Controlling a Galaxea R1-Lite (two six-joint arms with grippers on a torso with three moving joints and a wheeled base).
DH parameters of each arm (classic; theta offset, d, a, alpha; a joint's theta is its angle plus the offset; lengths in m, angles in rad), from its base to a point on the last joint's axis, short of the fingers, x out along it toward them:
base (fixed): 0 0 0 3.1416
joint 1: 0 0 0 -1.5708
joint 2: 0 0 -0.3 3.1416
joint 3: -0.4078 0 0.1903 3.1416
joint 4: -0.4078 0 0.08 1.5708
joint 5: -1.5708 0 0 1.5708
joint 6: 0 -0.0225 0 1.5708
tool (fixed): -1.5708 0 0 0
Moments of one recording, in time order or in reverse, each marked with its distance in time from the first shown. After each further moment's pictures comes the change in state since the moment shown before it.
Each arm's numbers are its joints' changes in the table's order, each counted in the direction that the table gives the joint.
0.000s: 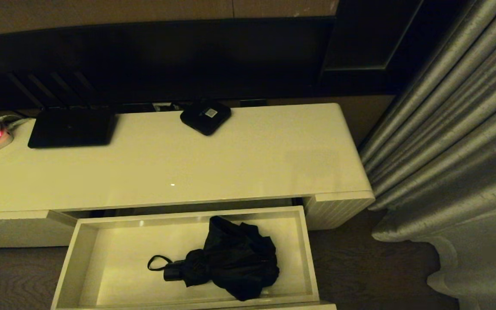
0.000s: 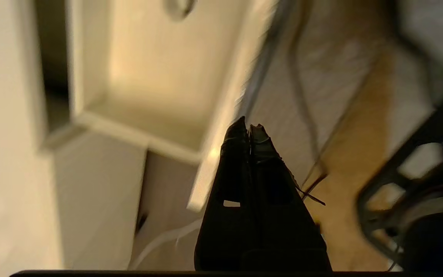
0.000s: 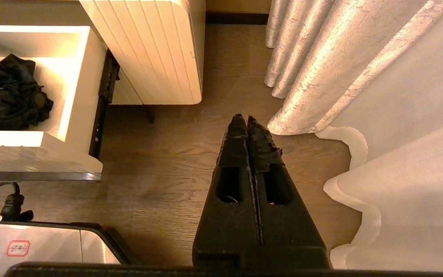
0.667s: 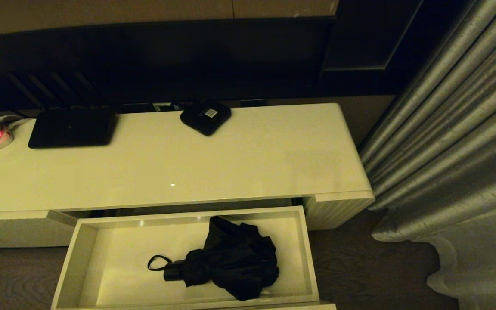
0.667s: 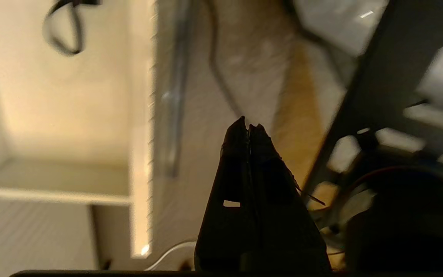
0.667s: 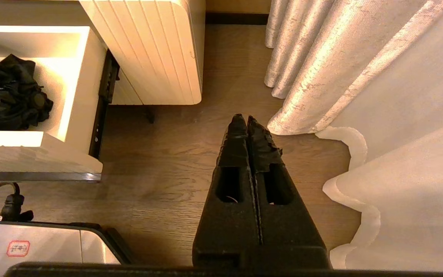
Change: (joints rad) left arm 0.005 -0.149 0.079 0.015 0.200 -0.053; right arm 0.000 0.000 0.000 0.000 0.000 0.000
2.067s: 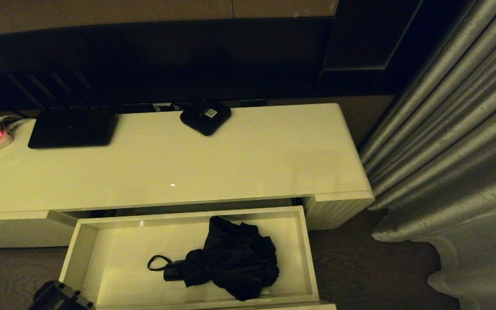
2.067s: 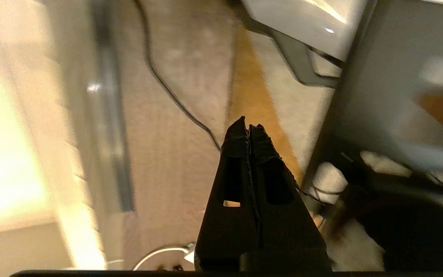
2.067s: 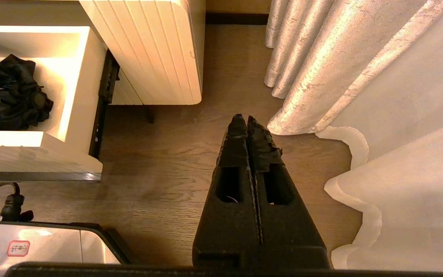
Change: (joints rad) left arm 0.001 -0.463 0.074 0.258 0.079 -0.018; right arm 0.000 0.000 0.000 0.000 0.000 0.000
